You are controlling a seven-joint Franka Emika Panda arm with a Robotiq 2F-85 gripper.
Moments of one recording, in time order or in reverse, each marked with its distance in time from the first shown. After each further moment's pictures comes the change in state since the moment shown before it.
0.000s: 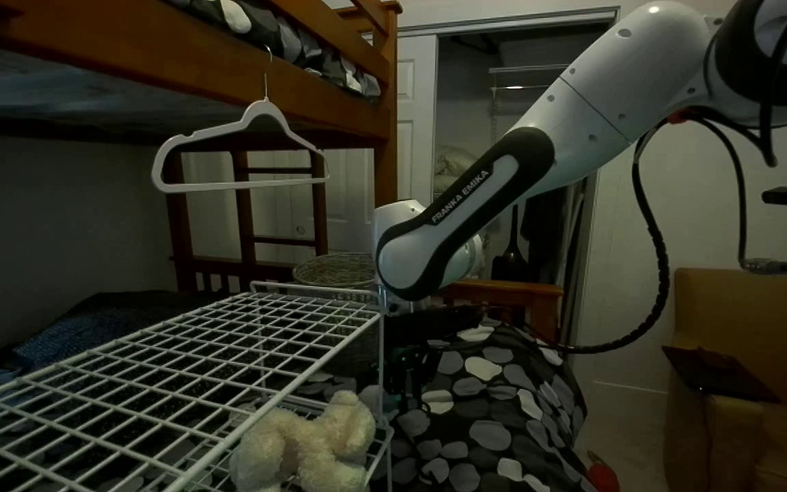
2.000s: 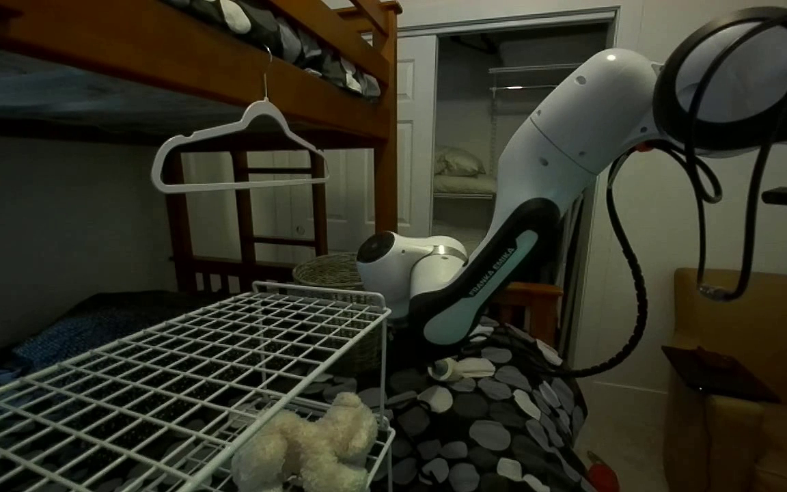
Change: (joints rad) arm 0.015 0.145 -0.078 0.114 -0.781 0.054 0.921
